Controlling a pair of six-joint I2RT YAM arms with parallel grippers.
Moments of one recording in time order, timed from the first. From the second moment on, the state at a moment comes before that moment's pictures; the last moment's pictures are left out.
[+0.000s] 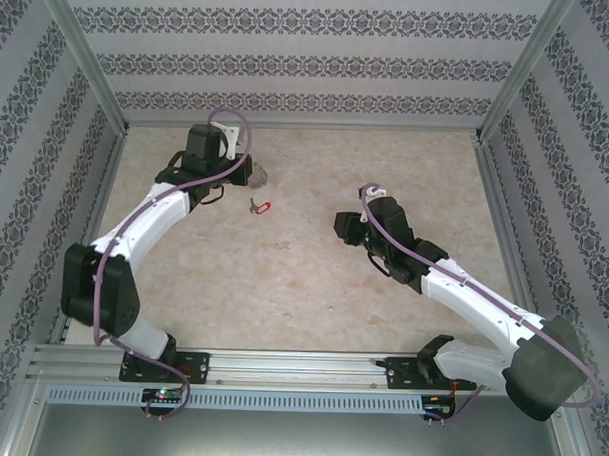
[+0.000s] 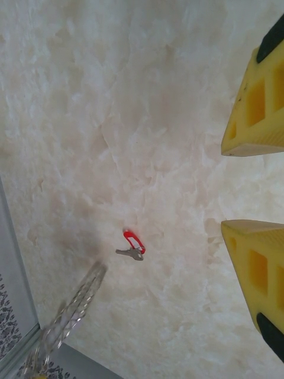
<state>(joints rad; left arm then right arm) -0.25 1.59 1.27 -0.32 0.21 -0.21 0.61 1.15 0.77 -0.18 0.06 0.55</state>
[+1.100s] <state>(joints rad) -0.13 1.80 1.23 -0.14 0.27 -0.13 0.61 1.07 0.69 -0.19 0.04 0.55</state>
